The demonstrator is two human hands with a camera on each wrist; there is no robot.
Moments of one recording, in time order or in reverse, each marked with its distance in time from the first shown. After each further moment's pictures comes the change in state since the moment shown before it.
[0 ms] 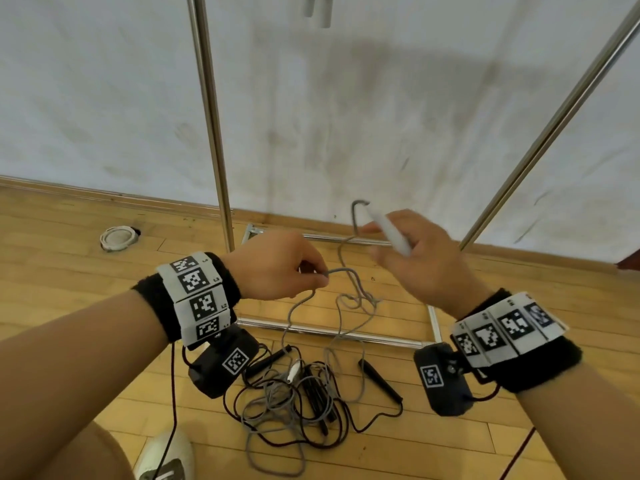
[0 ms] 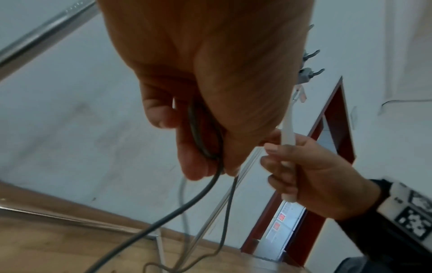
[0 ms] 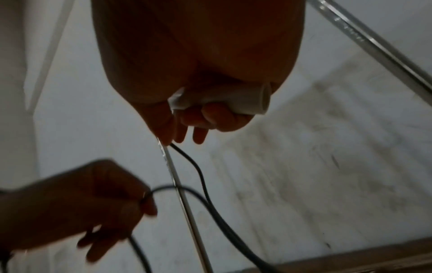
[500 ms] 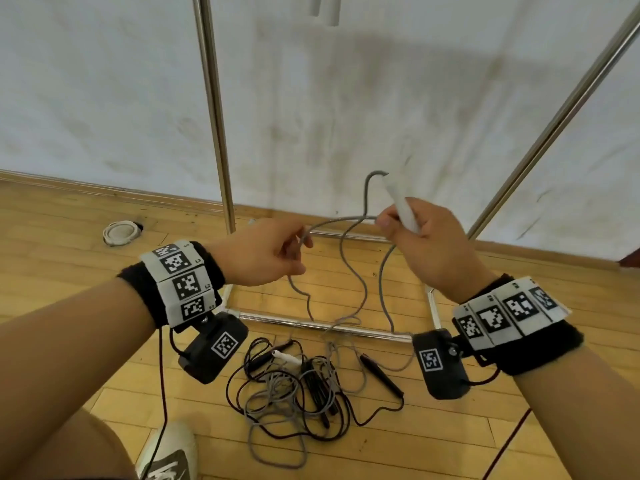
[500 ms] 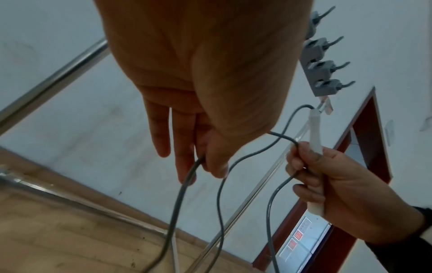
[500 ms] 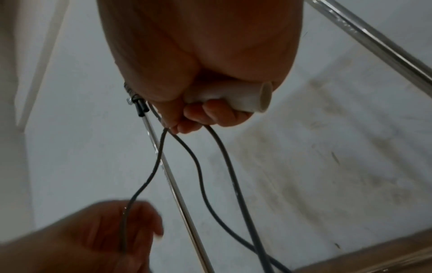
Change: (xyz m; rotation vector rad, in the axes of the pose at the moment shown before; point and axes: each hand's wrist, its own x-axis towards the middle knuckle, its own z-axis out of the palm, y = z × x) left_hand -0.006 -0.027 -0.004 -0.156 0.043 -0.093; right_hand 0.009 -0.003 -0.003 0.001 0.050 0.011
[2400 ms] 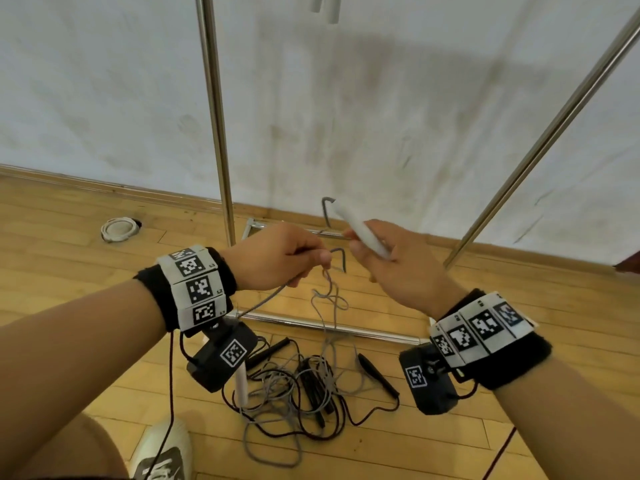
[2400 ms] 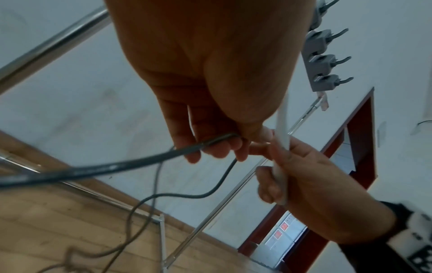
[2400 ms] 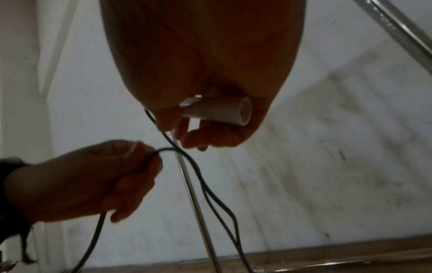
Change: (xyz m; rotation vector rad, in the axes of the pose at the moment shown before) left_hand -0.002 0.020 0.014 -0.102 -0.020 0.107; right_hand -0.013 -0.001 0.025 -0.005 -0.168 -0.008
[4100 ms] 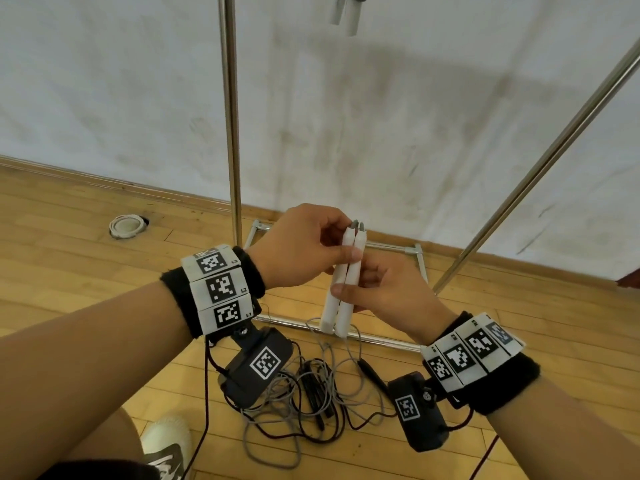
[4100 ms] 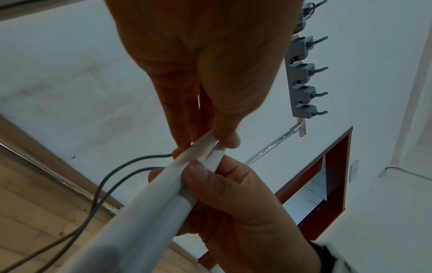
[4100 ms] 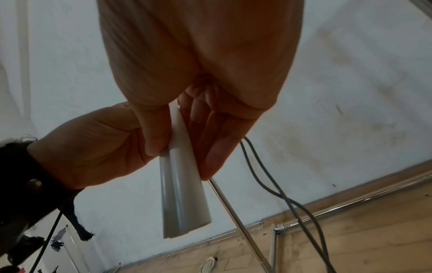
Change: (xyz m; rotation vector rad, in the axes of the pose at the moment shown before) left_hand -0.001 0.038 0.002 -0.263 0.254 -0.015; right_hand -0.019 -0.009 0.025 0.443 -0.184 0.166
